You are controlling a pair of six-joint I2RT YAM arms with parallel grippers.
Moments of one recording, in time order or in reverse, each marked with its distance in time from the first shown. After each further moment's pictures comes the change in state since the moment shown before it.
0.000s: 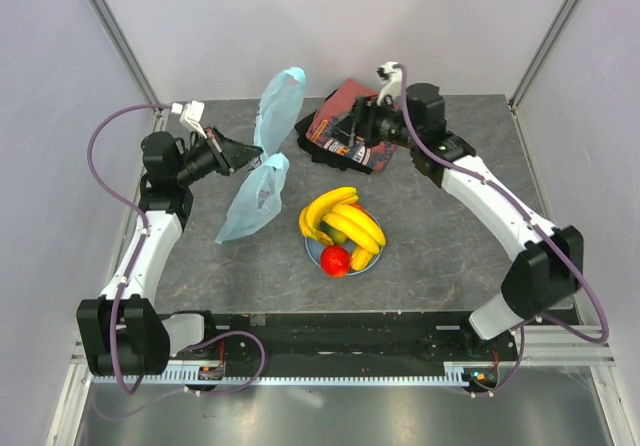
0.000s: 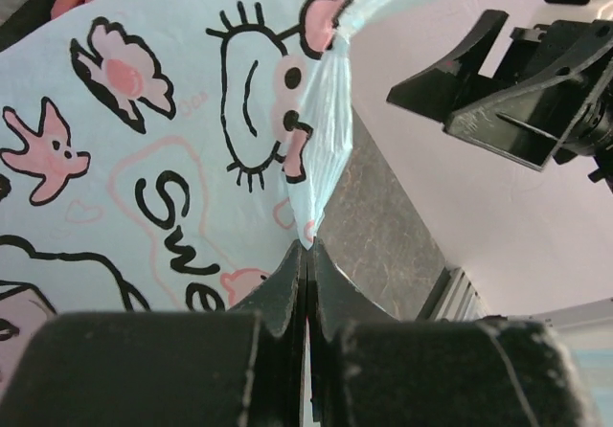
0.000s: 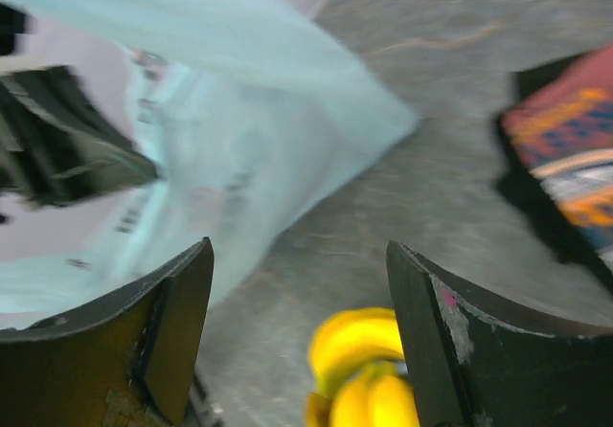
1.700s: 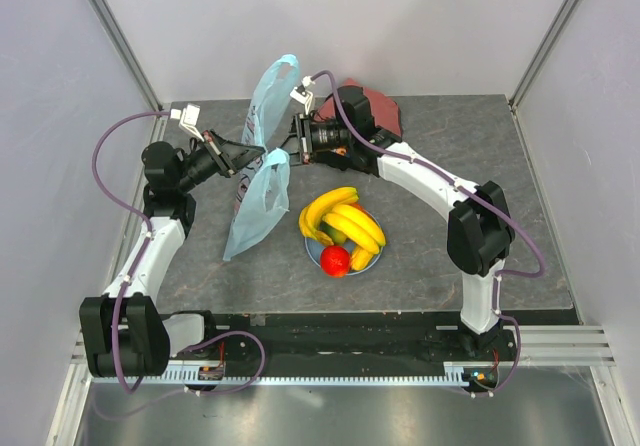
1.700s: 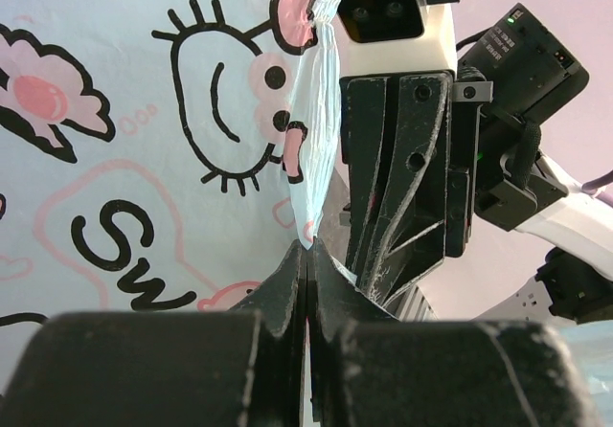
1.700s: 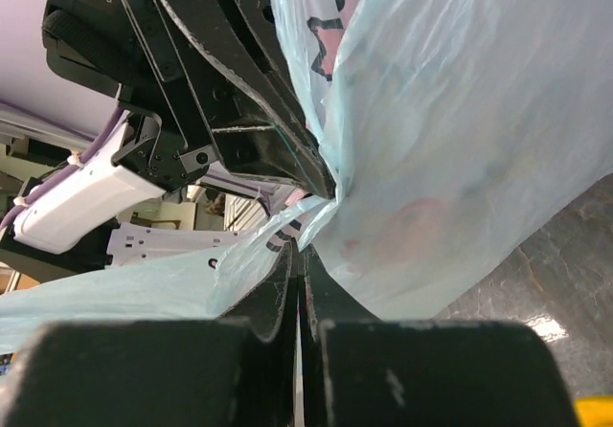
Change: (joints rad) left arm 0.000 -0.014 -0.119 0.257 0.021 -0.213; right arm 0.220 0.439 0.332 0.138 -0.536 0.389
